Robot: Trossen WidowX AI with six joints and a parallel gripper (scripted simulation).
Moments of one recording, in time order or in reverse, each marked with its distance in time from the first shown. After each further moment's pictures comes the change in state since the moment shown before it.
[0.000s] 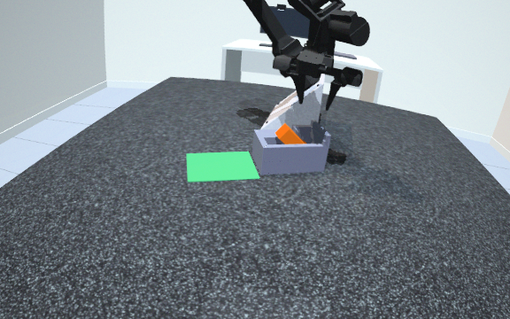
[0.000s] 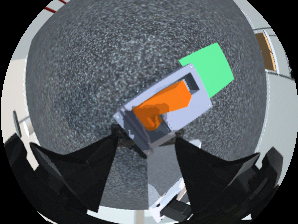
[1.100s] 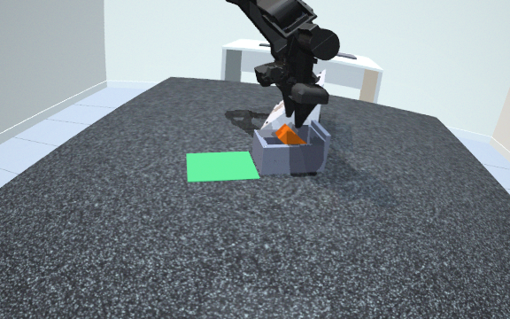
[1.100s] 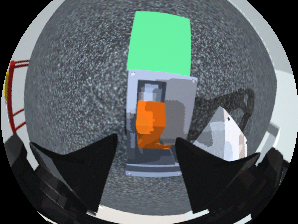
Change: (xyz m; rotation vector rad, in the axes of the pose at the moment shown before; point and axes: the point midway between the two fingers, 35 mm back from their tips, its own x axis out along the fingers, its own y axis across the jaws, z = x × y) arm 0.034 -0.034 0.033 0.900 -0.005 0.002
